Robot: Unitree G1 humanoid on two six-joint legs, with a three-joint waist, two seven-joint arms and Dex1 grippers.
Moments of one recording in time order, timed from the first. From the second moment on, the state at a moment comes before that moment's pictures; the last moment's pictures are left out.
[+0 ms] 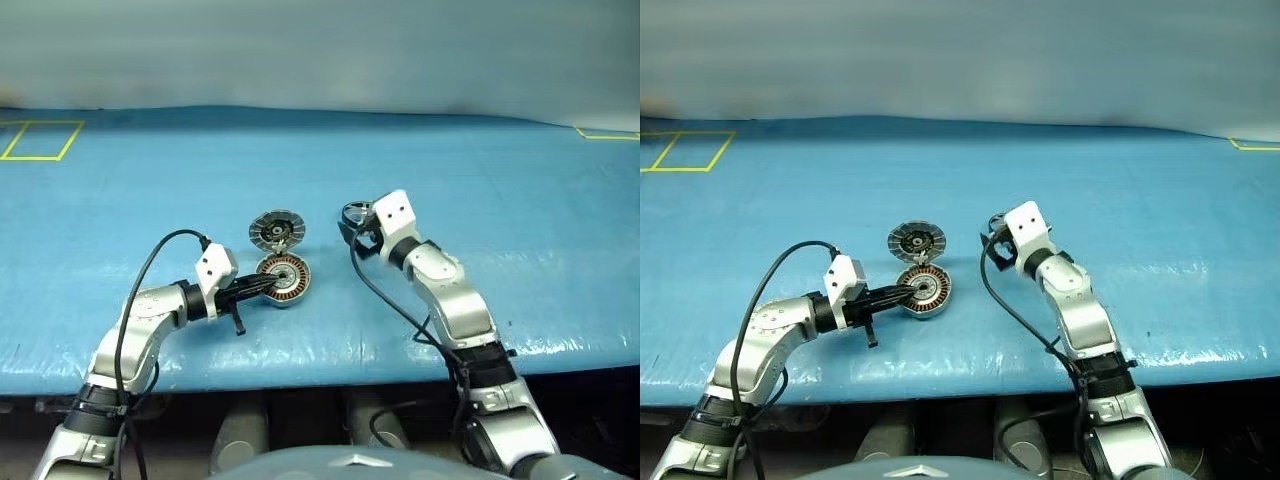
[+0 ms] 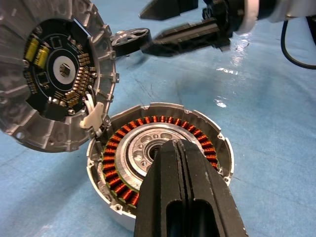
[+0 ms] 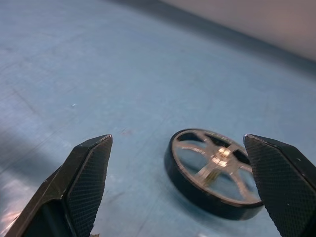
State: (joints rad) left arm -0.09 0.54 -0.08 -0.12 -0.33 0.29 -0.94; right arm -0.40 -0.24 0.11 -0.03 0.02 0.46 0.31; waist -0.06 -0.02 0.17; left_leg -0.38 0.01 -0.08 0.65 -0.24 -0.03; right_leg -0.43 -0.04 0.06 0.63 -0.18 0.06
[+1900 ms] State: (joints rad) left arm -0.05 0.51 -0.08 -0.12 -0.31 0.23 -0.86; right arm -0.60 -0.33 0.28 0.25 -0.19 0.51 0.41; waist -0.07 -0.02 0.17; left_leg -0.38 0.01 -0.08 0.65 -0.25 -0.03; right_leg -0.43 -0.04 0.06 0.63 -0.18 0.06
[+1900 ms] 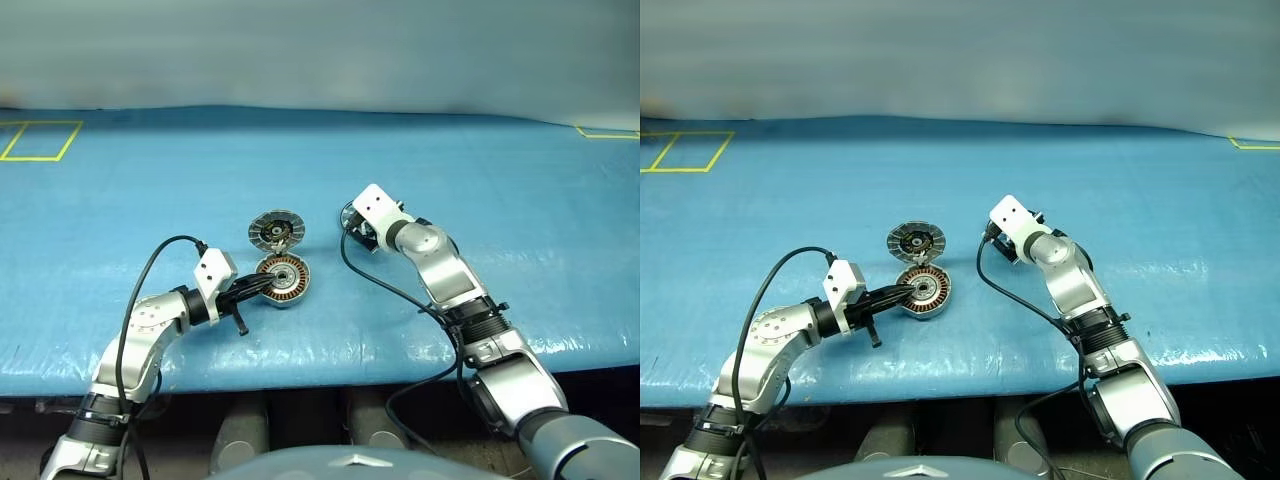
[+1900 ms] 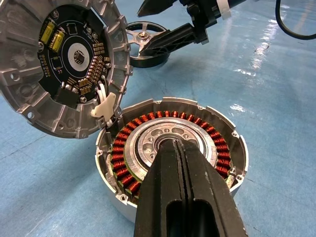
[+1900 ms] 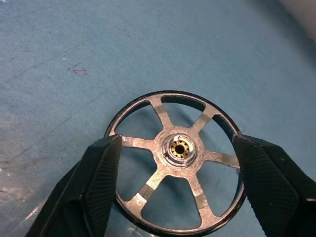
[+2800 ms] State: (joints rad) left arm -0.04 0.52 -0.08 -0.12 -0.31 0.23 -0.85; right arm -0.57 -0.30 0.16 0.18 -0.06 0.62 0.44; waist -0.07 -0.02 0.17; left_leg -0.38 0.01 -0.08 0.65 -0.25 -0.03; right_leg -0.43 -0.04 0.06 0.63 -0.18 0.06
